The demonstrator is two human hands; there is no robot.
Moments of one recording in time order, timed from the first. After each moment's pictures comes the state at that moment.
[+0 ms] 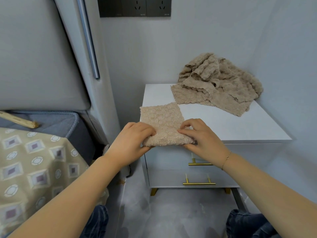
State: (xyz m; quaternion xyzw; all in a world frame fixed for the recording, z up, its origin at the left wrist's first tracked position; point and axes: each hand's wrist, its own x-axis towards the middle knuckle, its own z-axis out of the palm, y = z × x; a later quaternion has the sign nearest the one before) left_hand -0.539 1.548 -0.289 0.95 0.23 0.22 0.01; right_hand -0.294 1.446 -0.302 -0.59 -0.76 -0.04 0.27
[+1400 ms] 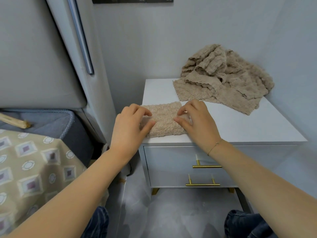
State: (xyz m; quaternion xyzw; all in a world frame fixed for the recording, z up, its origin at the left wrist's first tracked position) left_hand -0.516 1.566 -0.282 0.85 0.38 0.36 0.06; right_hand -0.311 1.497 -0.288 -0.66 -0.65 -0.05 0.38
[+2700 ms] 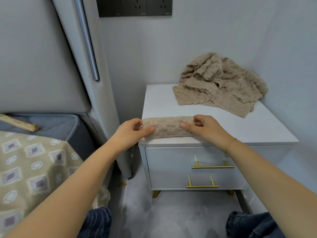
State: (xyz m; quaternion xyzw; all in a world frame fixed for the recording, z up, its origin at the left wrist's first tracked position) left_hand -0.533 1.571 -0.272 0.76 0.44 0.21 0.42; right_hand -0.290 1.472 -0.272 -0.68 -0.55 0.26 0.40
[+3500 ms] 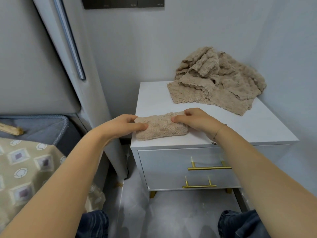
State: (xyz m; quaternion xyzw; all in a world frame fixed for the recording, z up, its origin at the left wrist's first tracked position) left_hand -0.518 1.605 -0.252 0.76 0.44 0.05 0.48; right_hand -0.290 1.502 -0.253 -0.72 -0.47 0.36 0.35
